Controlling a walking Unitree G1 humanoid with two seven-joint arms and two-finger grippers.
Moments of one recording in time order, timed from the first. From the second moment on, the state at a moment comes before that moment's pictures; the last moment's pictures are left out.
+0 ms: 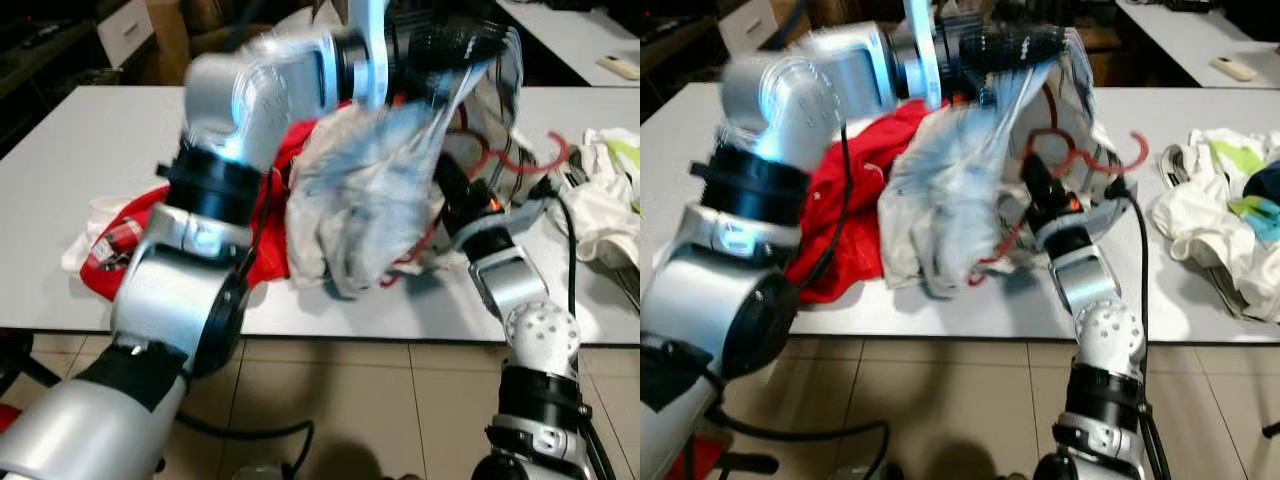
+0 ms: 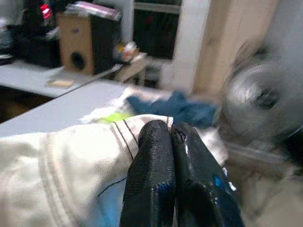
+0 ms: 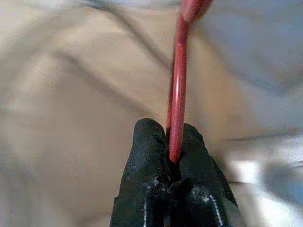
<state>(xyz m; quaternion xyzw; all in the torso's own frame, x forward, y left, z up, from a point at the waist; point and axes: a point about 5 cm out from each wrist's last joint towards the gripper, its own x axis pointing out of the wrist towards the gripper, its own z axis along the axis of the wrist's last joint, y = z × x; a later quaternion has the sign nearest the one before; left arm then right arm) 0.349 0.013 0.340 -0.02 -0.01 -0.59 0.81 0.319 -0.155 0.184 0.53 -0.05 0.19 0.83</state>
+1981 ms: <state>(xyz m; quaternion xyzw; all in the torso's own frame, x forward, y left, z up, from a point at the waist) 0.379 0.093 0.301 0.20 -0.14 -0.39 0.89 0.163 -0.251 0.173 0.13 0.19 0.19 0.96</state>
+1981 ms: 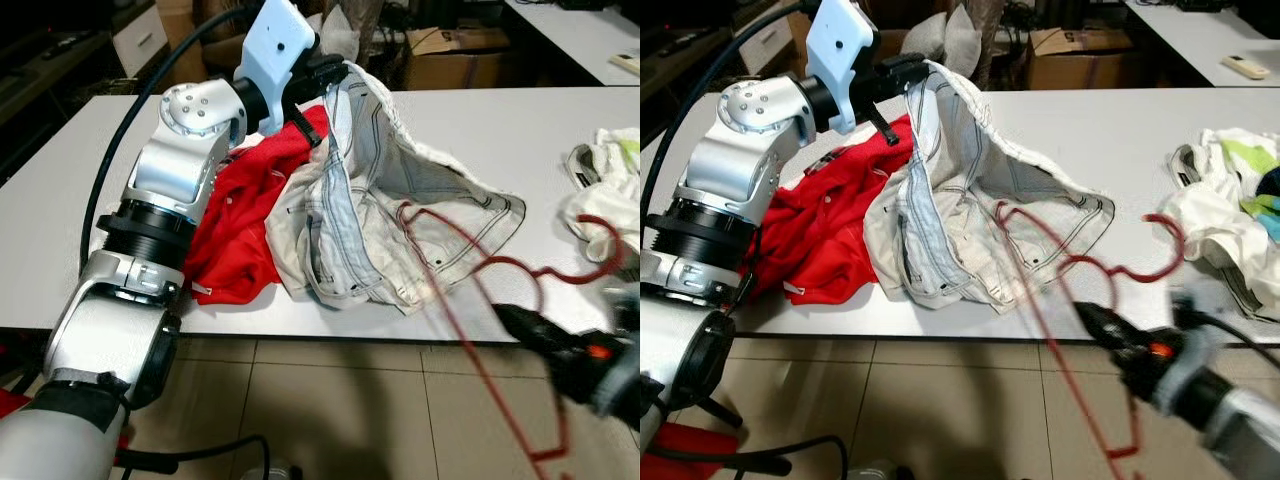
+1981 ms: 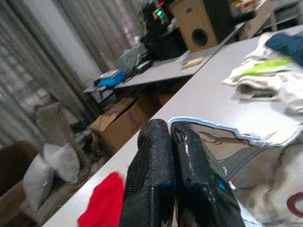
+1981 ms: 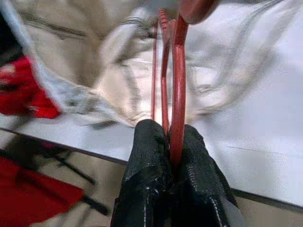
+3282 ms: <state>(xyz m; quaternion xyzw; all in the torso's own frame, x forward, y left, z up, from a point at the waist) 0.339 0.057 0.266 0.17 -0.09 -0.52 0.84 0.249 -0.209 0.145 0.41 0.11 0.18 0.89</state>
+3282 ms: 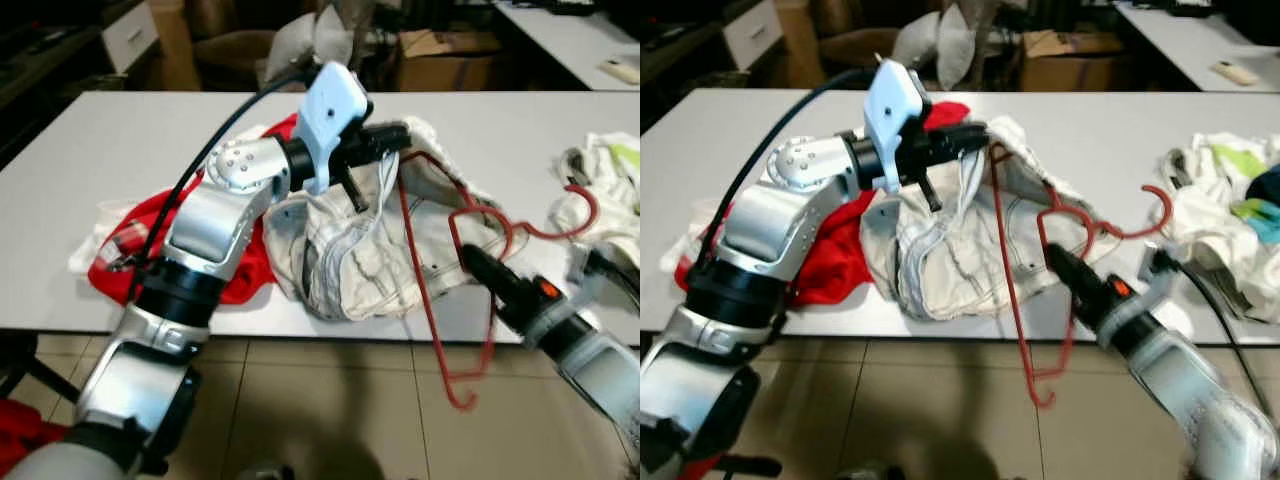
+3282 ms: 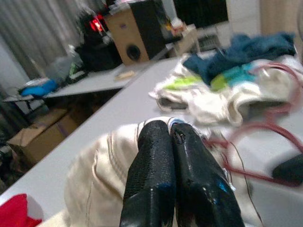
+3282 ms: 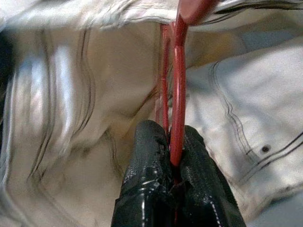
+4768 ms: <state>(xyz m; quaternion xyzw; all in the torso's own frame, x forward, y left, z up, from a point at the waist) 0.357 -0.034 0.352 -0.18 0.01 -0.49 0.85 0.322 -0.141 0.113 0.57 0.14 -0.10 0.80</state>
